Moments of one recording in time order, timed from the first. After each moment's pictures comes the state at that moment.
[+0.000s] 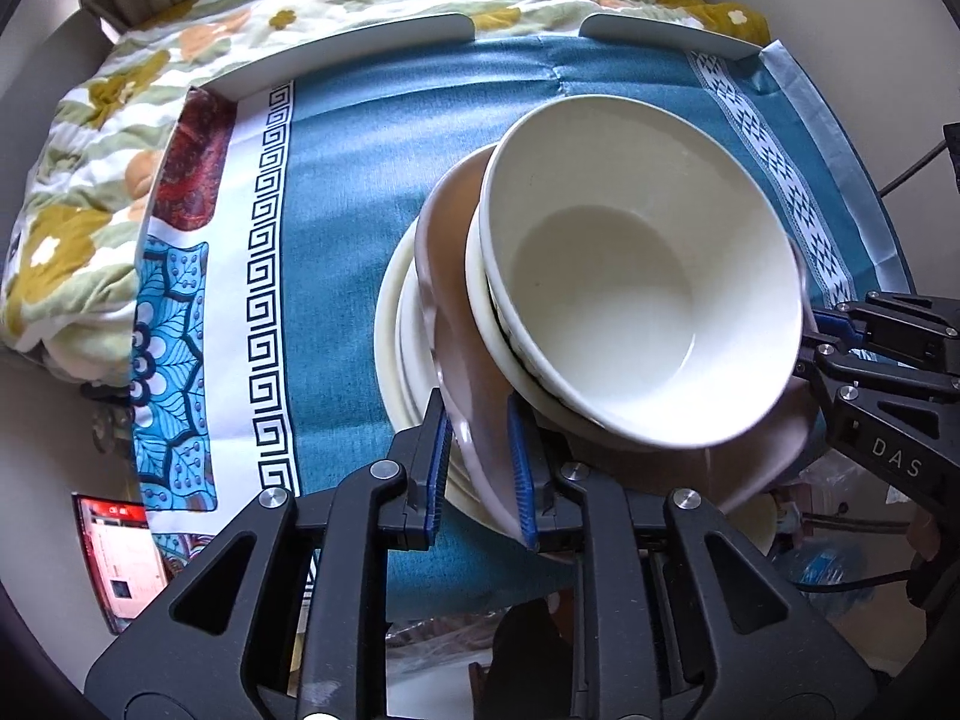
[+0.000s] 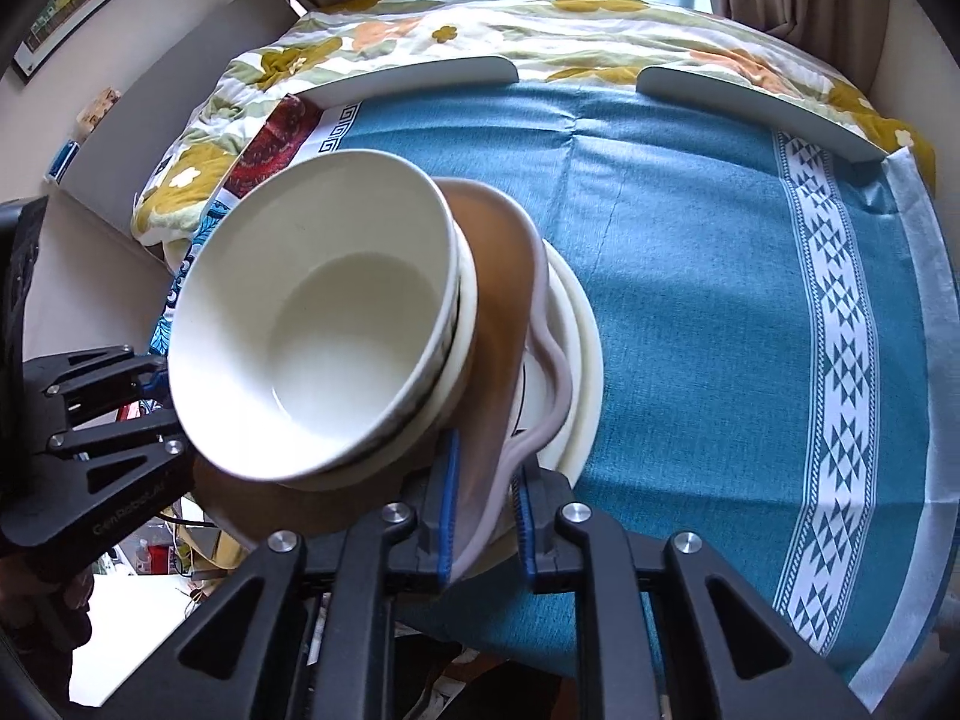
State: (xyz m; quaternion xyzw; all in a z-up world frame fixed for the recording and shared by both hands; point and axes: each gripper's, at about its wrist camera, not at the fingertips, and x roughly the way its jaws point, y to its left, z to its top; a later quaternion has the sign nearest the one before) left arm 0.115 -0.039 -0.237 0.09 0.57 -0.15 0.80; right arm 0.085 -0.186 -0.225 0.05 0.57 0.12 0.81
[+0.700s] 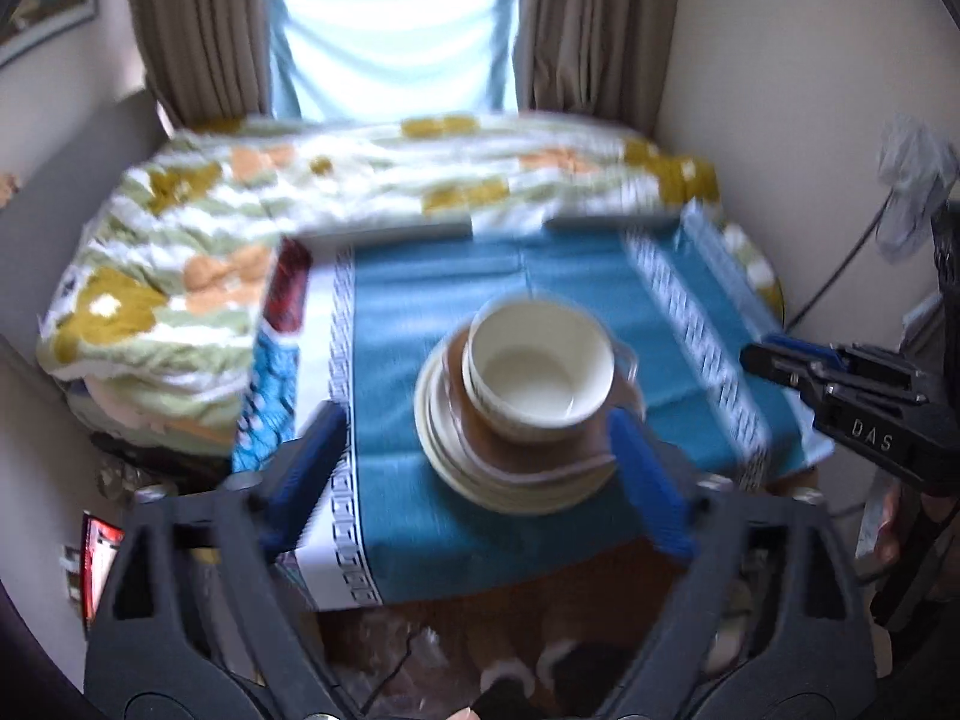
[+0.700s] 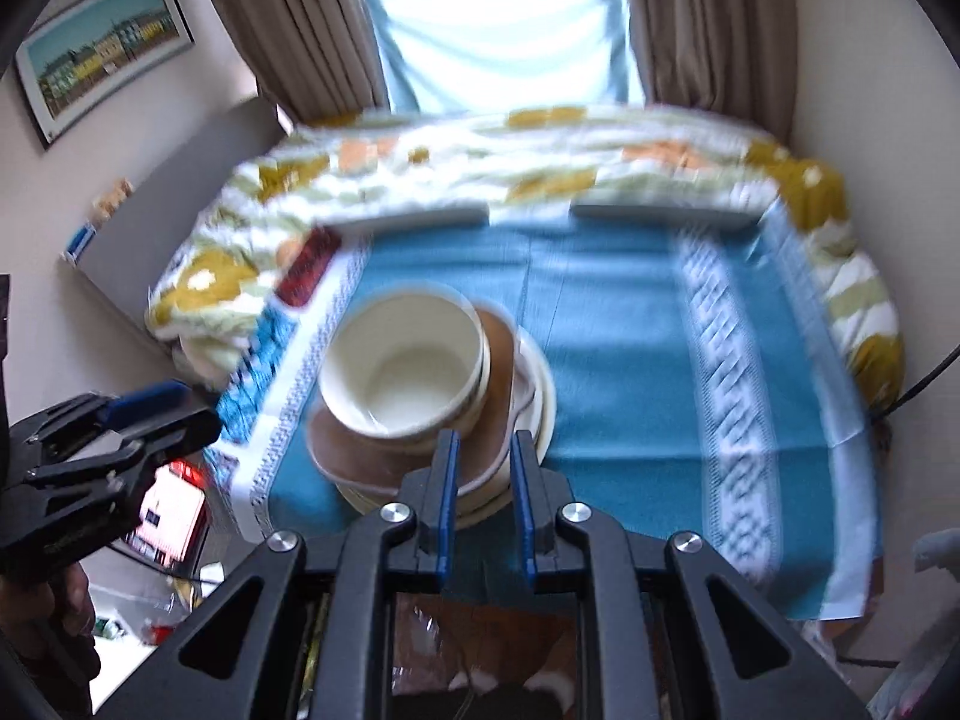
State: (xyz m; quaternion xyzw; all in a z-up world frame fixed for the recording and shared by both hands) left arm 0.003 0.000 -0.075 0.03 0.38 -0.16 0.91; right arm -0.019 -0.198 -0.092 0.07 0.43 0.05 0.90
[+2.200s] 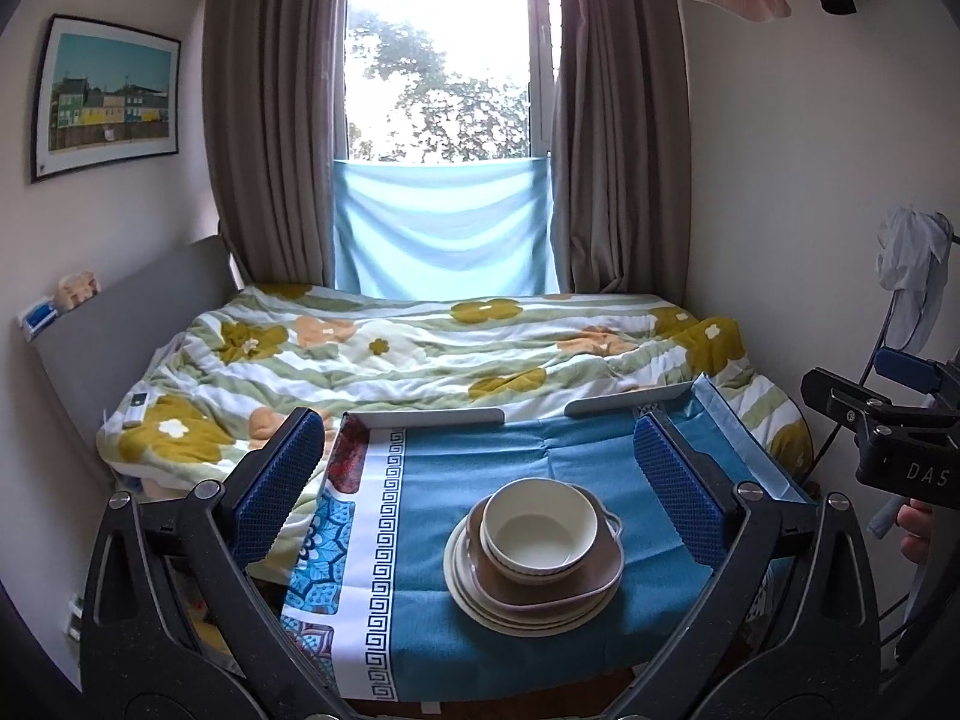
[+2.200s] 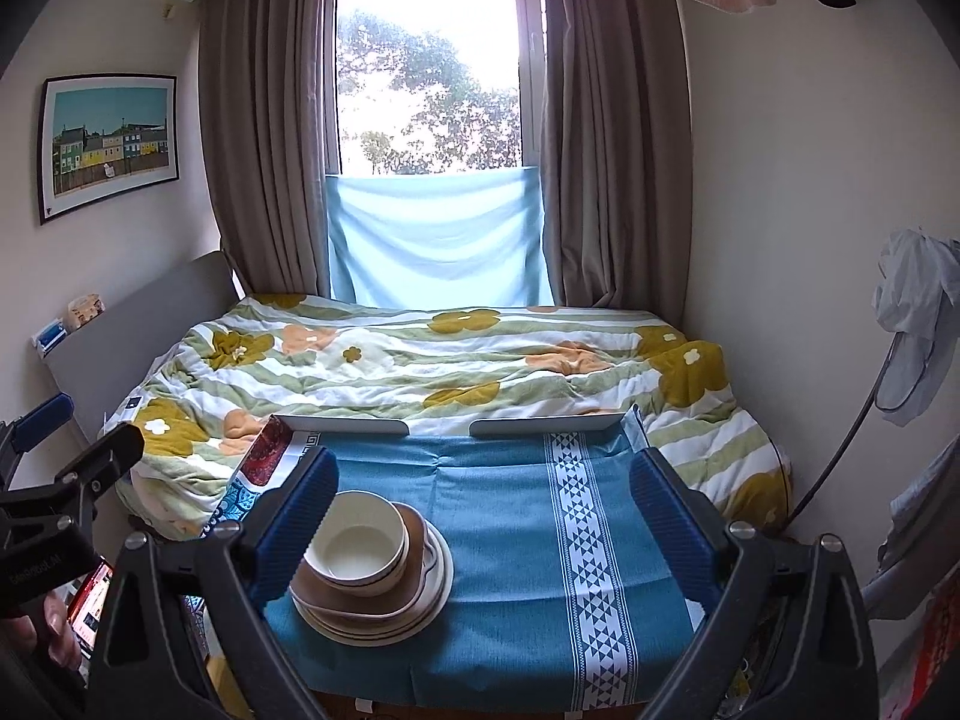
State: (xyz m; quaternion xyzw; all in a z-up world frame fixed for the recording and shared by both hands) left arm -0.064 -0.023 0.002 0.03 0.19 -0.10 0.98; right arm -0.088 -0.219 0.013 0.03 0.24 -0.05 0.97
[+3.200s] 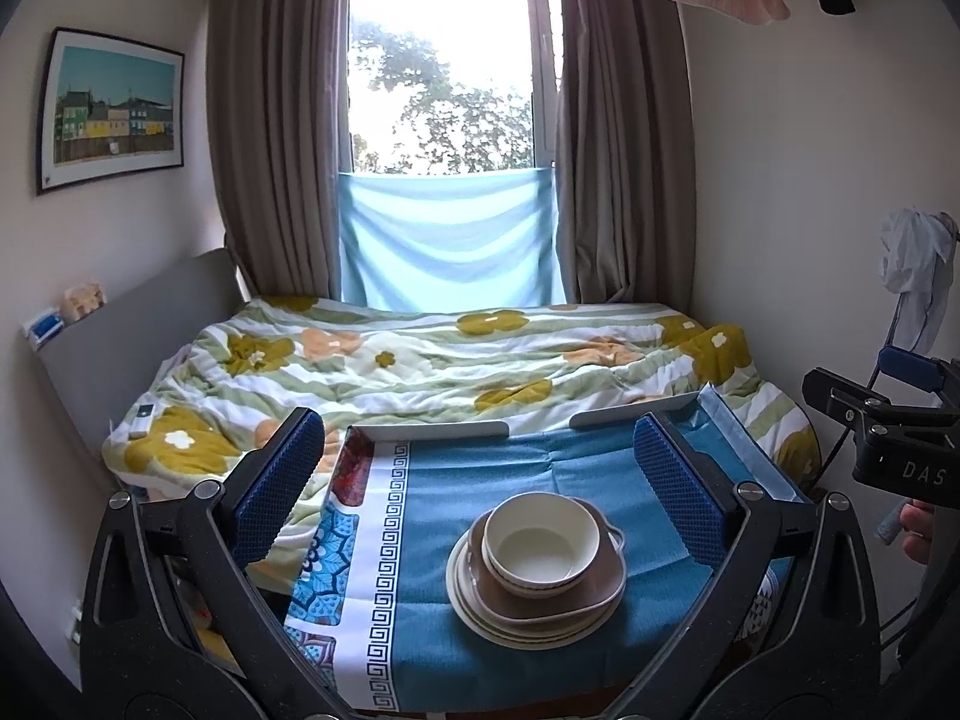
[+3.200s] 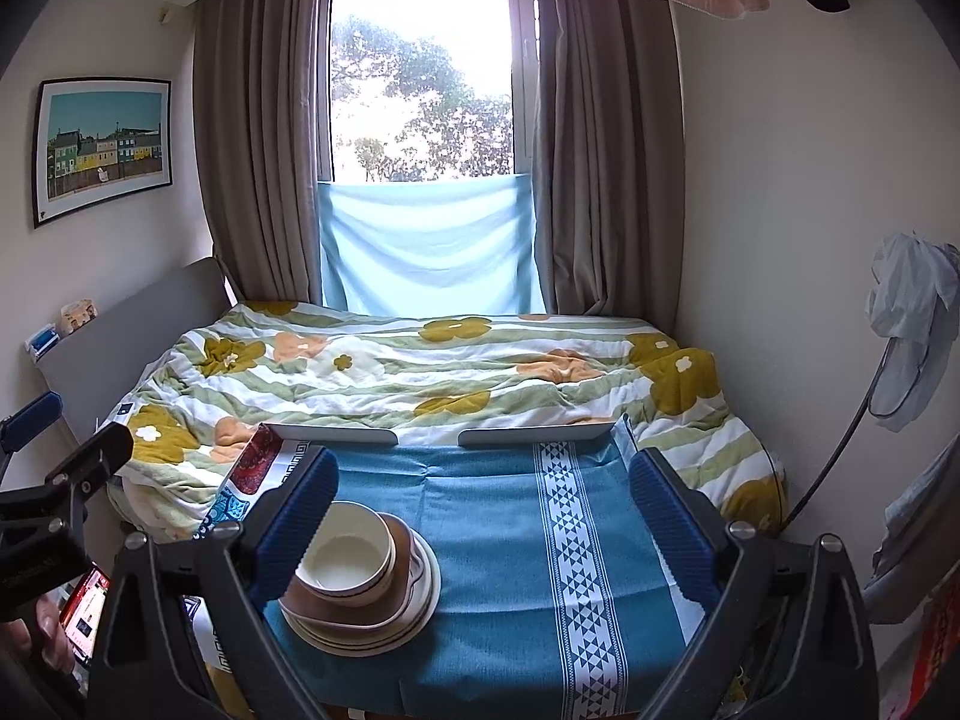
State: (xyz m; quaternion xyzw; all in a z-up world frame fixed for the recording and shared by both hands) left arm -0.062 -0.031 0.007 0.04 0.18 -0.09 0.98; right arm -0.080 -0.232 0.017 0.03 0.23 -0.06 0.97
